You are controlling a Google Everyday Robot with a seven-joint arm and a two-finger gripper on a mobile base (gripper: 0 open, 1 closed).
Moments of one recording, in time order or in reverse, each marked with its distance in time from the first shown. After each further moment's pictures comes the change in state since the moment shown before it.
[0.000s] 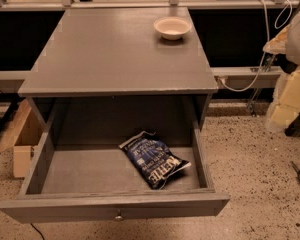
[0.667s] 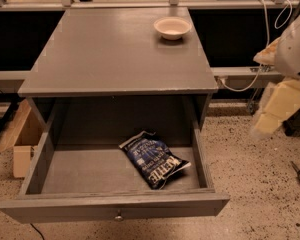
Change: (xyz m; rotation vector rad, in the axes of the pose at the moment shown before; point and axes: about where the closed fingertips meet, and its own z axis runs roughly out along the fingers) arm -0.011 0.009 0.021 -0.022 -0.071 0.040
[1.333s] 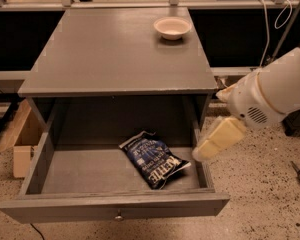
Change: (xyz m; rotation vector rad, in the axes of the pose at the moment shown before) arm -0.042 0.038 0.091 -0.081 -0.251 0.201
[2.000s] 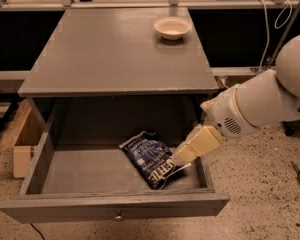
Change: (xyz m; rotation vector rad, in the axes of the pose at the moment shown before) arm -0.011 0.013 0.043 -0.038 -0.082 0.101
